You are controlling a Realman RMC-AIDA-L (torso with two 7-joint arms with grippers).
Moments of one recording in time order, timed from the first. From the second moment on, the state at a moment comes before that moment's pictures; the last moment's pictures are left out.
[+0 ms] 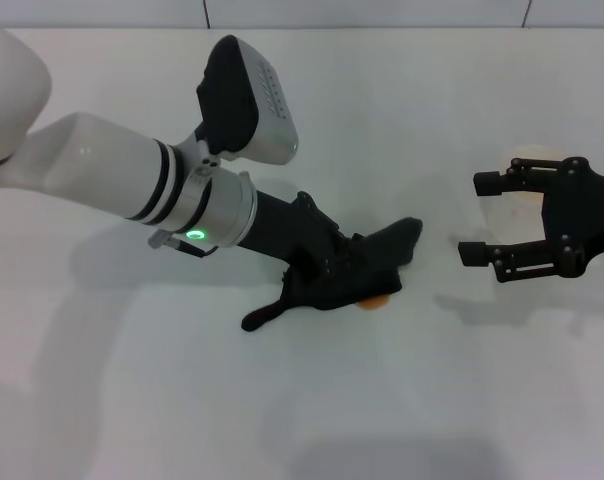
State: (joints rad) left arm -0.88 -2.09 1.51 0.48 1.87 1.05 -1.56; right arm 0.28 2.01 -1.10 -1.18 -1.72 -1.57 1.57
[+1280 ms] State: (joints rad) left arm -0.87 -2.09 1.53 0.50 1.86 1.13 -1.56; right arm 0.28 2.01 -1.11 -1.19 -1.73 -1.56 1.58
